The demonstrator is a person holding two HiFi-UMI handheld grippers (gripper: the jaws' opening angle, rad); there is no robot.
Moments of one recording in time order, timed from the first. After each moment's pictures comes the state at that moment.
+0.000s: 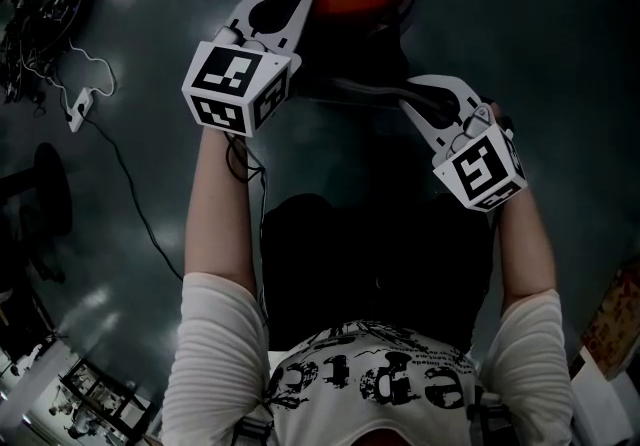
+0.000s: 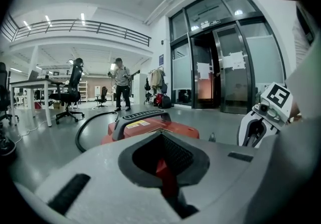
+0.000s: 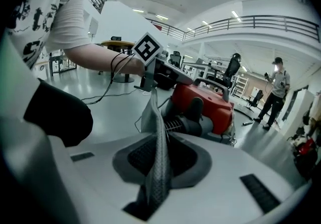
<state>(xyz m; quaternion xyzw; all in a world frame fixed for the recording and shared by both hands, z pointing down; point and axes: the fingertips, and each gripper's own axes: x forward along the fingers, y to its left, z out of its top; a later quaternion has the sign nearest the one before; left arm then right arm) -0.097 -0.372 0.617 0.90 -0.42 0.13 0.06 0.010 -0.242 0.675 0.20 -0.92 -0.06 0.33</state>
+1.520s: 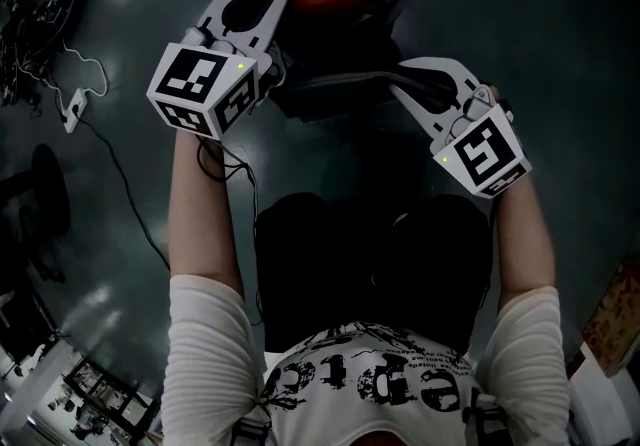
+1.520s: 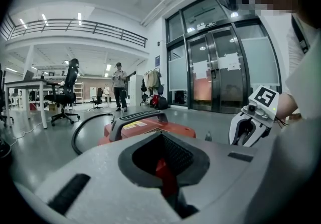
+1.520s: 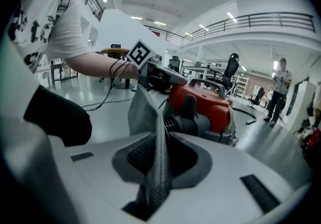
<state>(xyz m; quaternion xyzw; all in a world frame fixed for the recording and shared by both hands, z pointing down) -0.094 -0.369 0.620 0.91 -0.40 0.13 0.04 0.015 -0.252 0.680 0.19 -0.94 -0.04 0.28</state>
